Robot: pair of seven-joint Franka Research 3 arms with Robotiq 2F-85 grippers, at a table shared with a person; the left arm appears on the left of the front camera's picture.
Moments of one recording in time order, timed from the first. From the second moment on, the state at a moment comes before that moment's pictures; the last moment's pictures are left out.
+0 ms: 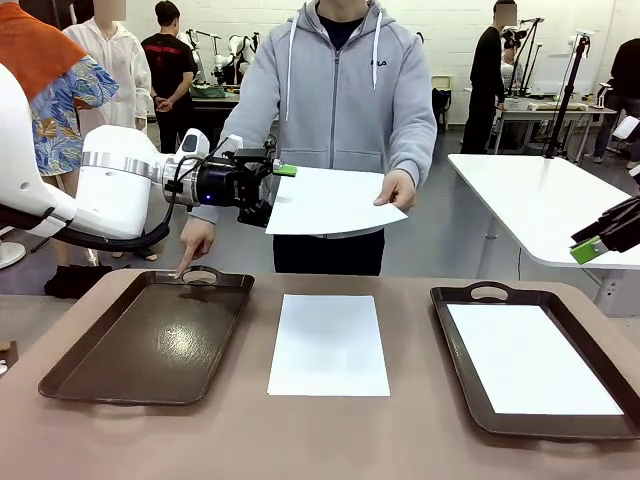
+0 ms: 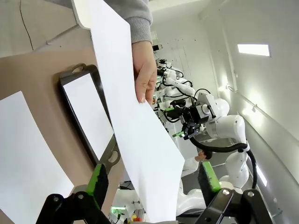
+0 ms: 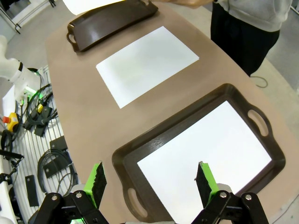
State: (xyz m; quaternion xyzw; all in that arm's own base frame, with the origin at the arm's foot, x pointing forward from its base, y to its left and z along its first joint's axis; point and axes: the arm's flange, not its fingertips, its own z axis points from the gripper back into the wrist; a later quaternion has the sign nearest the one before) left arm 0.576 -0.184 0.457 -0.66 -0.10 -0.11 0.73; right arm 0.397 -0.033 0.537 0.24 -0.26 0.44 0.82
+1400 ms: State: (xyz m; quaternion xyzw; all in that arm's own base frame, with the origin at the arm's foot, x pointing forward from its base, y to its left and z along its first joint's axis) left arm 0.575 -0.186 0.460 -0.68 -0.09 -0.12 0.72; right arm 0.397 -0.033 0.537 0.24 -0.26 0.44 0.82
